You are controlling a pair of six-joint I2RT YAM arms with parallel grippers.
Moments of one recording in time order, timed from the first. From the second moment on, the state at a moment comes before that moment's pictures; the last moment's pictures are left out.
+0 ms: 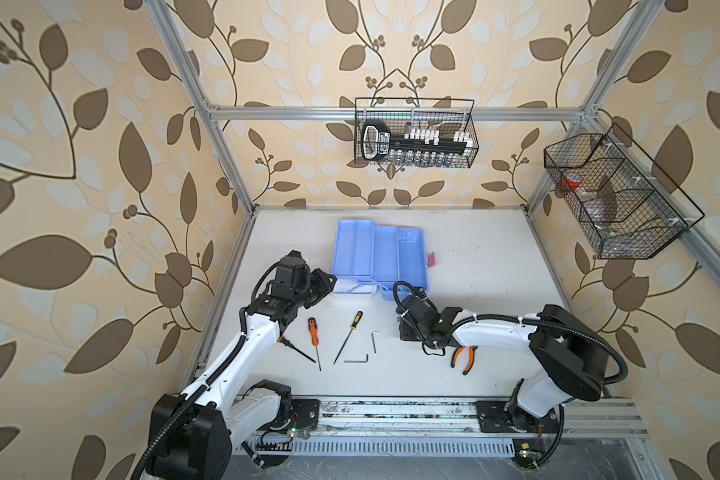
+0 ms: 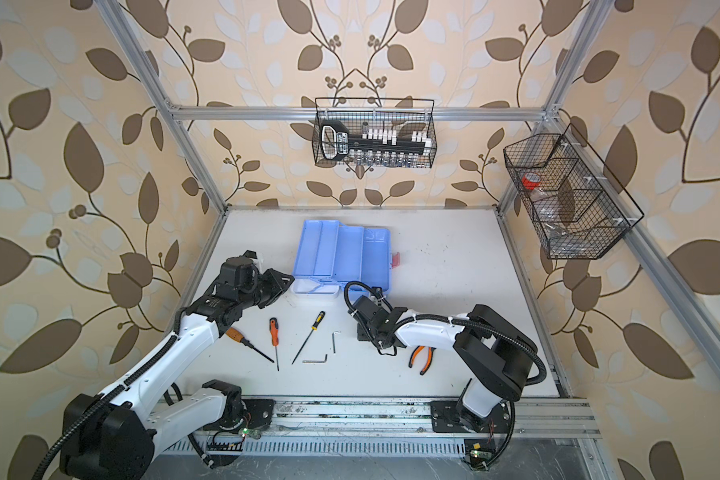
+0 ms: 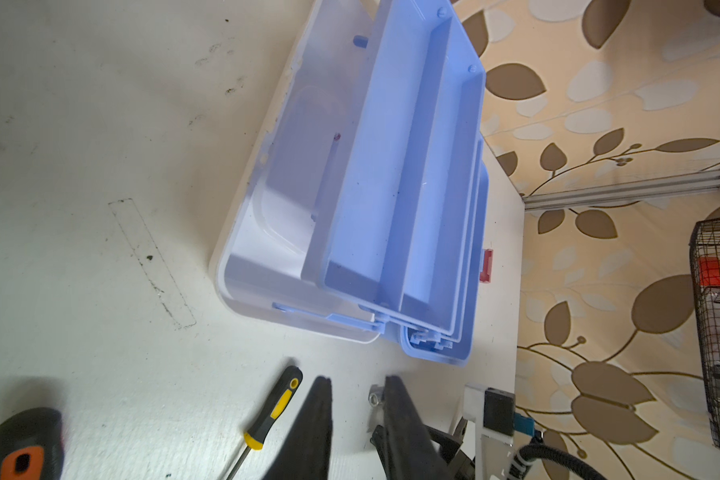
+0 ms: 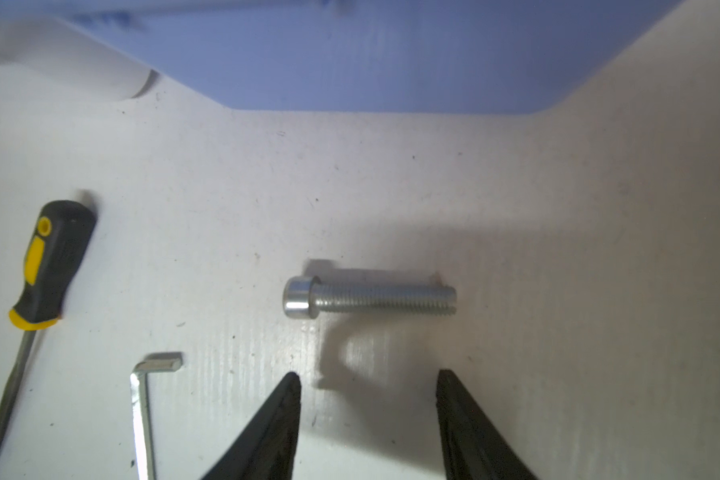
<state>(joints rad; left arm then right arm) -0.22 1.04 0.70 -0.30 0.28 -0.89 0.90 1.62 0.80 -0.29 0.24 0.86</state>
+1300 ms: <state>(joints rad) -0.70 1.19 0.84 -0.32 0.17 -0.83 0.56 0.77 0.35 -0.71 0.23 0.90</state>
